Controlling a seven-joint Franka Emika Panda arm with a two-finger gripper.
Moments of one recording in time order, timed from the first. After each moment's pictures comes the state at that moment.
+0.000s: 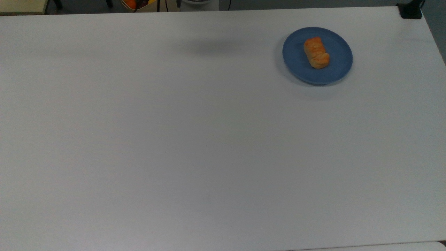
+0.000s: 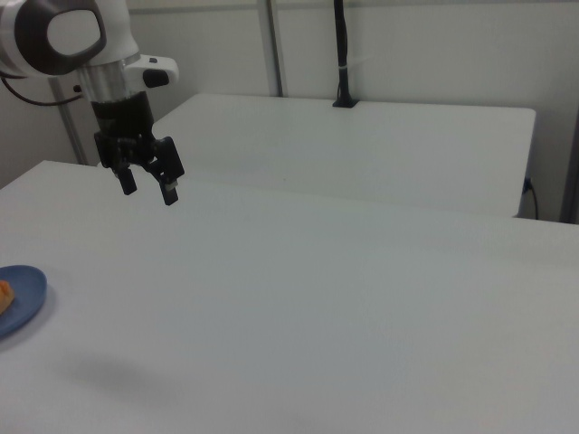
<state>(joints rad) 0.02 -0.06 -0.01 -1.70 -0.06 1.62 0.08</state>
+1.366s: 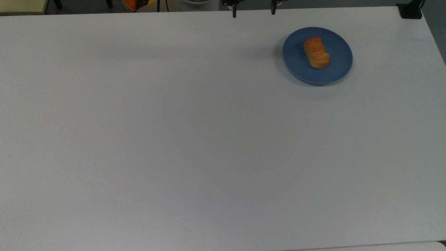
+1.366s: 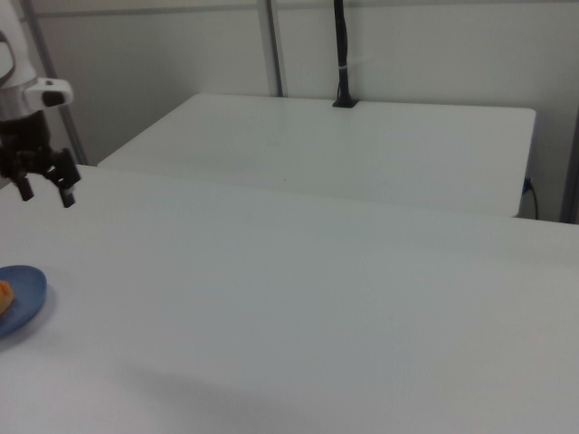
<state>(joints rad) 0.13 -0.01 0.26 -1.75 0.02 1.72 0.23</state>
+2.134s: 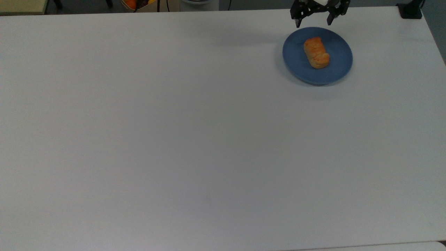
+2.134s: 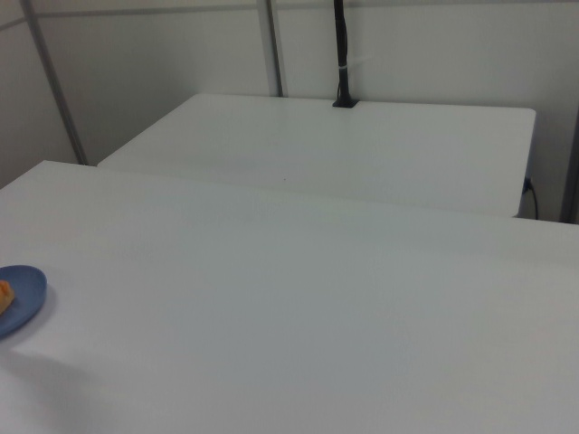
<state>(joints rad) 0.46 0.11 0.31 -1.97 0.02 2.02 0.59</state>
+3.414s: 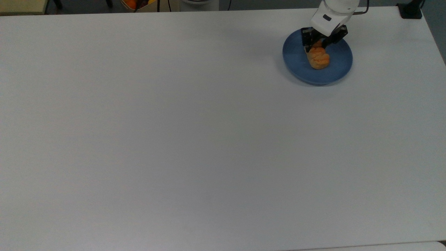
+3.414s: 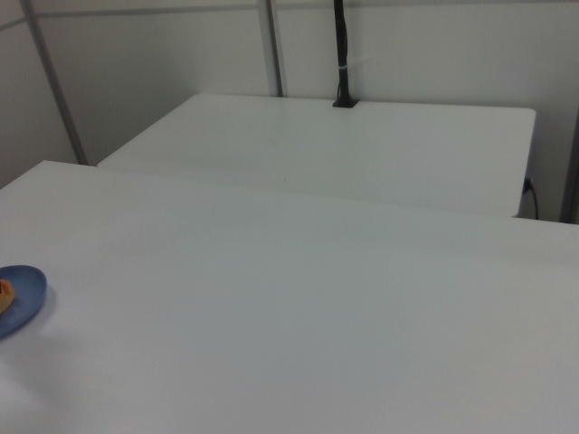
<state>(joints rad) 0.51 0.31 0.31 -1.95 -0.07 2.18 0.68</state>
